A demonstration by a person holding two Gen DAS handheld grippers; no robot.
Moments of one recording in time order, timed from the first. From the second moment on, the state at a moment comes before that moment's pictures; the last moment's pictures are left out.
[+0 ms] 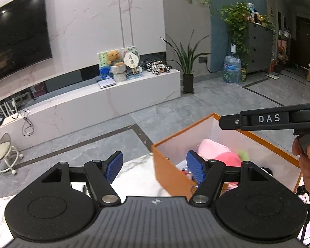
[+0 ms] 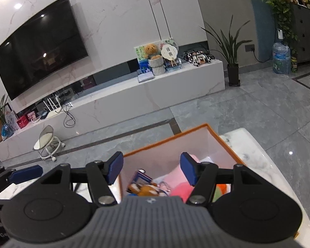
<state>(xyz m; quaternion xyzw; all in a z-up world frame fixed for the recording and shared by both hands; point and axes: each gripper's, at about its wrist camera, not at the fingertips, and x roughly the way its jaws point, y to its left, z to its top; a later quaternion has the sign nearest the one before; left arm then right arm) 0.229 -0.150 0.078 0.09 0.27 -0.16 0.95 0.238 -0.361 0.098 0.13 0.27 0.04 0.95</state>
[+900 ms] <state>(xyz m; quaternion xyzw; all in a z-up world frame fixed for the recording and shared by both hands) 0.137 0.053 0.072 0.00 0.26 -0.03 0.96 0.216 -0.250 0.102 0.07 0.24 0.12 0.96</state>
